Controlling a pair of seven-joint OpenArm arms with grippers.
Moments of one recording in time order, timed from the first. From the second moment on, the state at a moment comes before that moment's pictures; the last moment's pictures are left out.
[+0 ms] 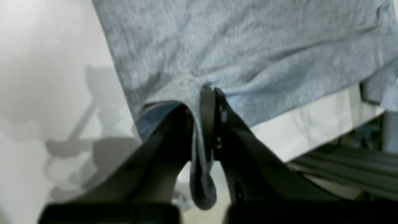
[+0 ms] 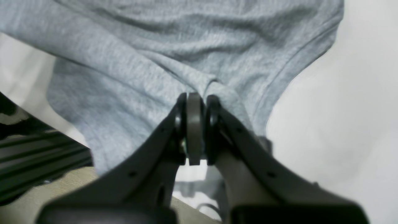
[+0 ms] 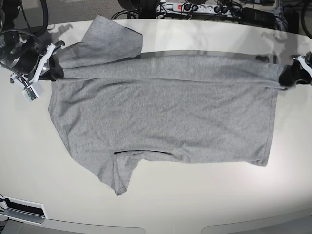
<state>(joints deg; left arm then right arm) 26.4 -40.0 -27.2 87.0 -58.9 -43.8 48.9 -22.5 20.9 19.8 106.8 33.1 40.2 -58.8</state>
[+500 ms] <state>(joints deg) 22.8 -40.3 -27.2 87.0 -58.1 -43.9 50.5 -18.4 21.0 19.8 106.8 32.5 36.3 -60.1</state>
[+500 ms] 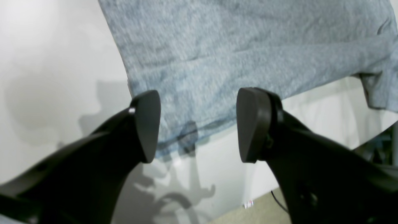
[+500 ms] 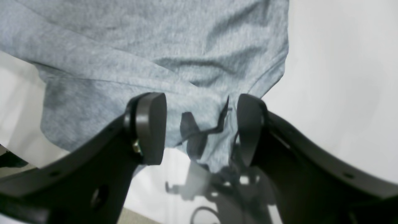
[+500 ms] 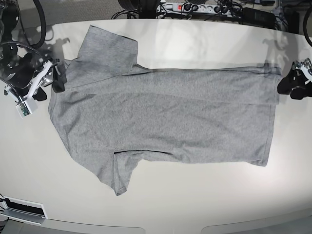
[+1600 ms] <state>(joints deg) 22.8 -40.1 -27.2 87.0 -63.7 -43.7 53.3 -27.7 7.3 20.5 91.2 35.5 32.9 -56.1</state>
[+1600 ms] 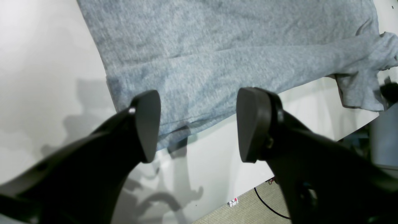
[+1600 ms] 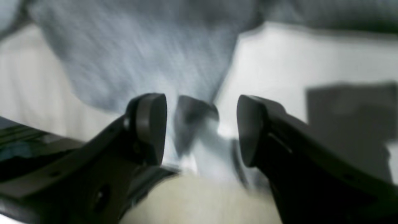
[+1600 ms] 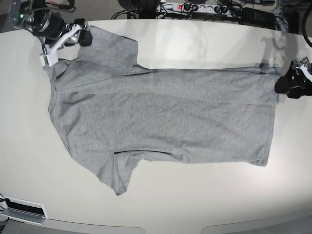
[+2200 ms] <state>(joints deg) 22.8 -40.2 -27.2 87.0 -64.6 -43.8 53.3 -21.3 6.3 20.2 94.5 58.5 40.4 -78.1</state>
